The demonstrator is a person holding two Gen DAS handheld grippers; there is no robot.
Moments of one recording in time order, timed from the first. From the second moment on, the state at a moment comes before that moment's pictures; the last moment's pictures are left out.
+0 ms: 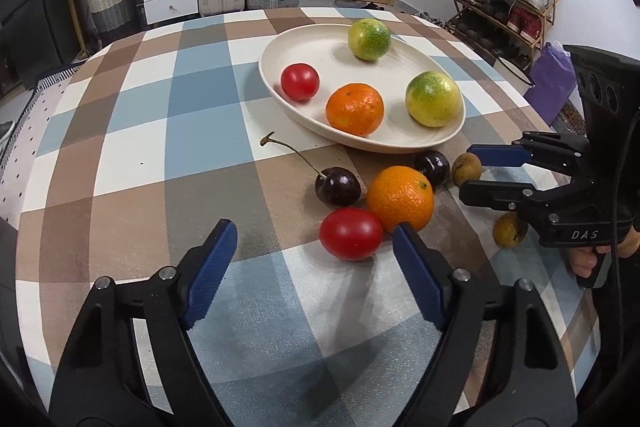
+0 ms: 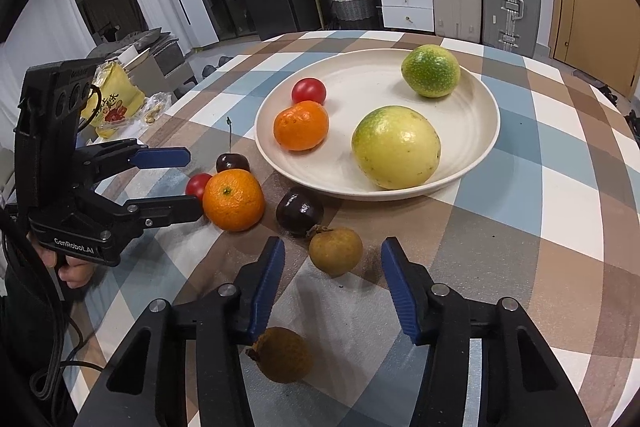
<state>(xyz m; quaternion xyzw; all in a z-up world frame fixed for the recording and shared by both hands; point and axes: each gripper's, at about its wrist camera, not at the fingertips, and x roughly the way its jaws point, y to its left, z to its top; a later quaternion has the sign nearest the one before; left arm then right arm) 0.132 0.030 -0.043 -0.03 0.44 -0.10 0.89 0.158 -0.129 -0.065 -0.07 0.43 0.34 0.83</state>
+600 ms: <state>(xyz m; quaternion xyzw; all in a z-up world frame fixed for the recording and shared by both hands) 0.130 0.025 -0.046 -0.05 0.45 -0.14 0.88 0.157 -0.128 -0.064 -0.07 0.42 0.34 0.83</state>
